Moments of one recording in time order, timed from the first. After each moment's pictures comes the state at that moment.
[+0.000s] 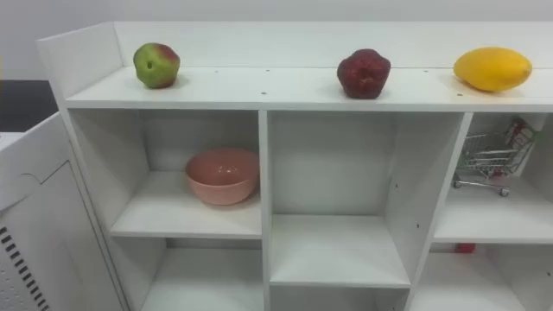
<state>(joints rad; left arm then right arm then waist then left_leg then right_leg) 0.22 0.14 0.14 1.15 0.15 0.11 0.11 0.14 -0.21 -0.06 1.28 0.28 0.02 -0.04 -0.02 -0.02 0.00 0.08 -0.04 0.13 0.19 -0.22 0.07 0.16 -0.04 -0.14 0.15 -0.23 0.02</state>
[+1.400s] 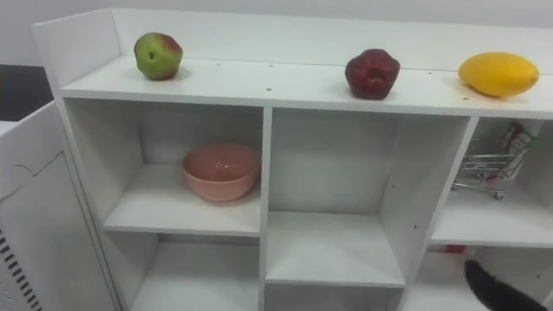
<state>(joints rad) 0.26 0.18 0.19 1.12 0.10 0.06 0.18 -0.06 -0.29 -0.32 0.05 0.23 0.00 -0.55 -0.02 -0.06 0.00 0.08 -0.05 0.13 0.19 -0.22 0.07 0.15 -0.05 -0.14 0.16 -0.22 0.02</state>
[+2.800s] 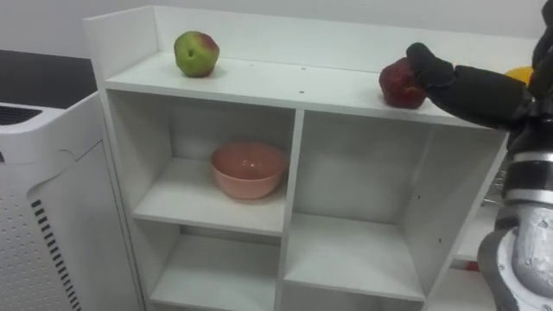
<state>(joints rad) 0.25 0.19 0.17 1.14 0.19 0.03 0.16 -0.42 -0.46 -0.17 -0.21 0.15 -0.06 -0.38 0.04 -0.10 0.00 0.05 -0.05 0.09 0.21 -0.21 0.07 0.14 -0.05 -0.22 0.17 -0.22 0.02</state>
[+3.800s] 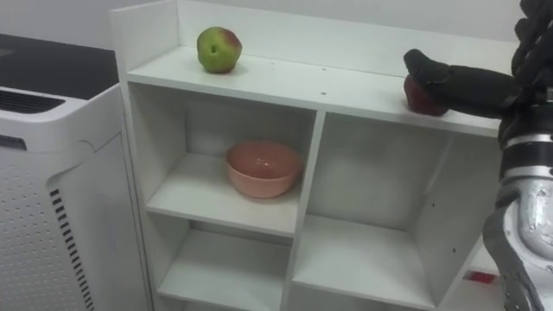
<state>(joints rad) 0.24 0.22 0.17 1.12 0.21 0.07 0.16 -0.51 -0.53 -0.17 0.02 0.29 -0.04 -0.30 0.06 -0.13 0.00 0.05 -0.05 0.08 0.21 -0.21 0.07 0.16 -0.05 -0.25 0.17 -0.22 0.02</state>
